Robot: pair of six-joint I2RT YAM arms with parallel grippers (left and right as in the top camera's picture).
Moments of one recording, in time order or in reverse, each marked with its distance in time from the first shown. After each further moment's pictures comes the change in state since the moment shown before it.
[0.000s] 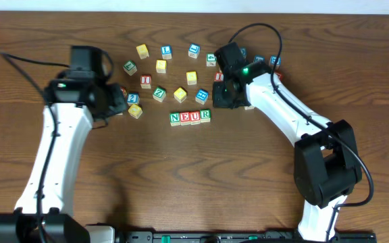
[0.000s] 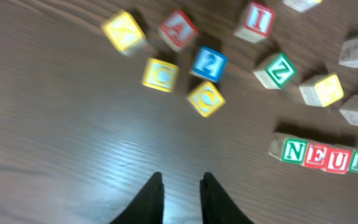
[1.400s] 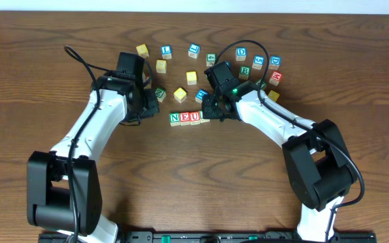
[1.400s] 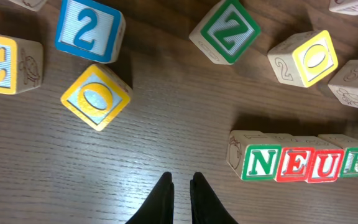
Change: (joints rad) left arm -0.145 0.231 -0.066 0.207 0.111 -0.079; right arm 0.069 0.000 -0.181 0.267 -0.034 0.031
